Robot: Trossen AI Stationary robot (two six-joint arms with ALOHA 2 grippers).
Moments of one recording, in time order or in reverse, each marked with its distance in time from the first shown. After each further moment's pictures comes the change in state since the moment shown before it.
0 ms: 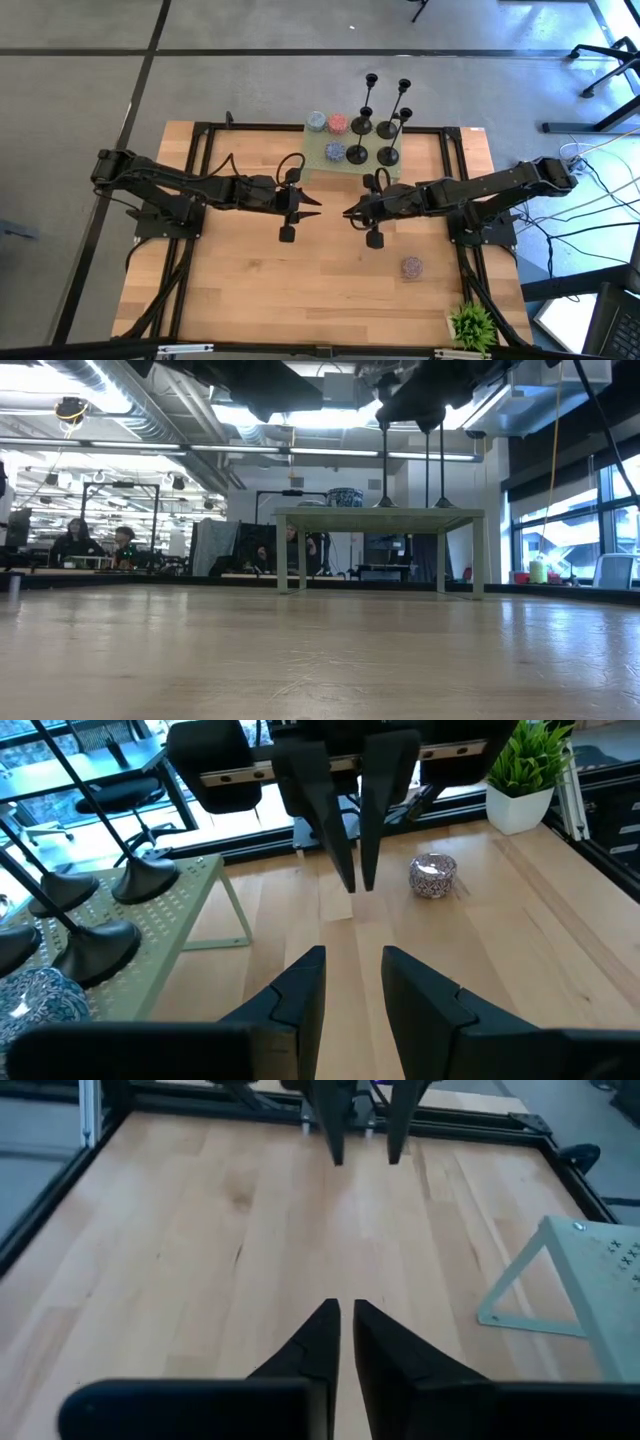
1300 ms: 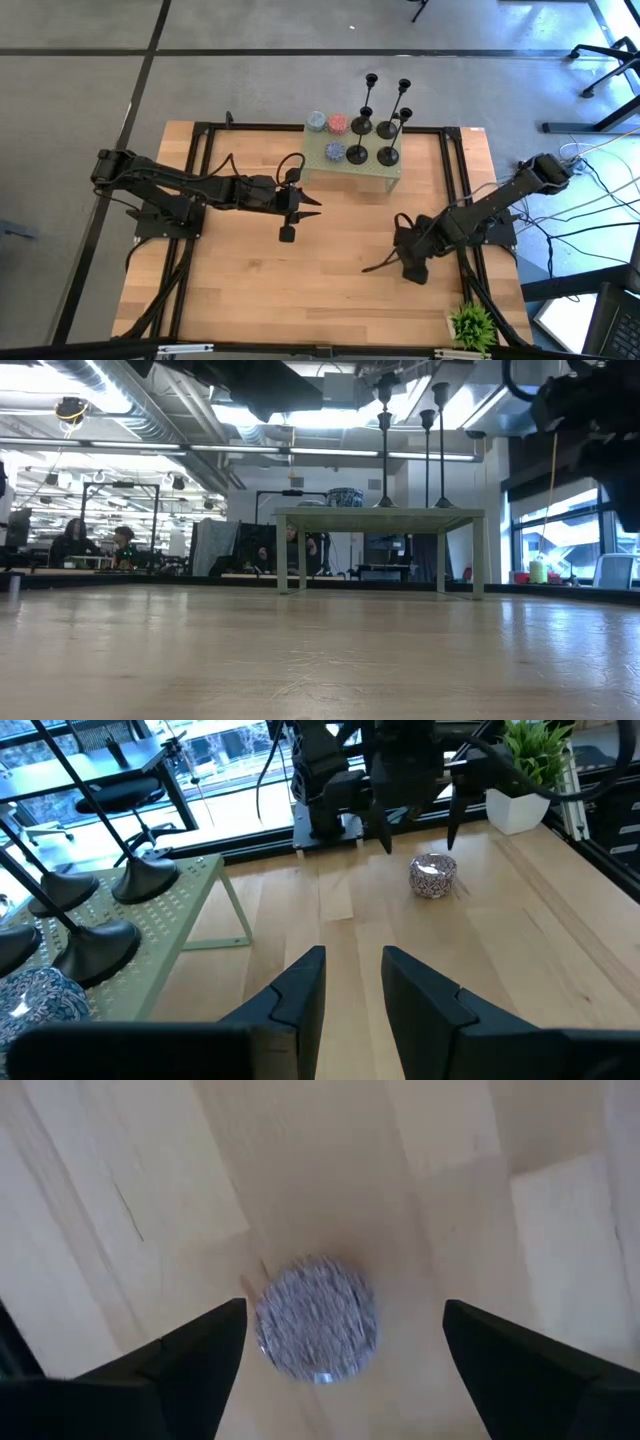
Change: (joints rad) left arm 0.000 0.000 0.000 0.000 0.000 0.000; right arm 0.345 0.021 0.000 -0.853 -0.158 0.838
